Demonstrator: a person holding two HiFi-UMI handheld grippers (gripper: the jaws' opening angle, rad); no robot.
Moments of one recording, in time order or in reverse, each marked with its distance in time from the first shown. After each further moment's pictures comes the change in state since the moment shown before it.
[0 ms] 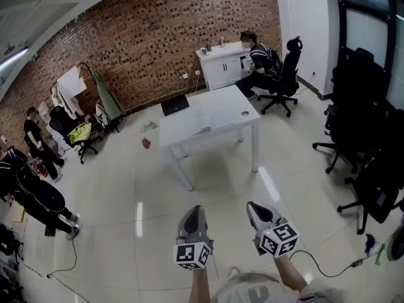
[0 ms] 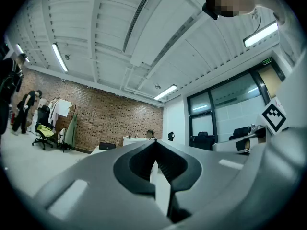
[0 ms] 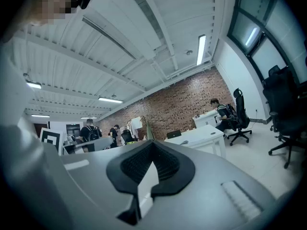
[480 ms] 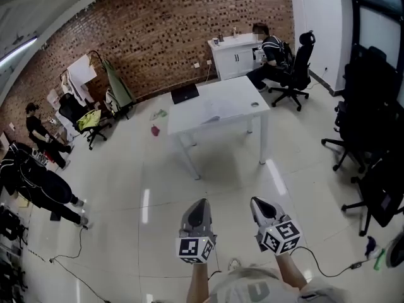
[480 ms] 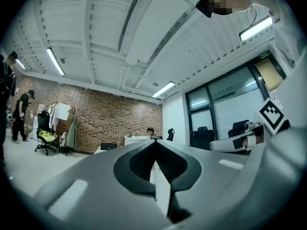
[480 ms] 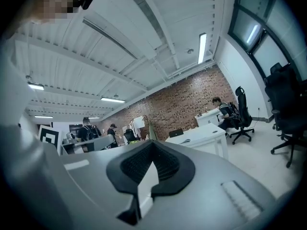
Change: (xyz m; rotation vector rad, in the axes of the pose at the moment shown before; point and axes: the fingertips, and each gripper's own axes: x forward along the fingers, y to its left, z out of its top) left arm -0.006 -0.020 0.000 0.054 0.025 -0.006; right arm -0.011 -0.002 -0.002 -0.005 0.001 0.025
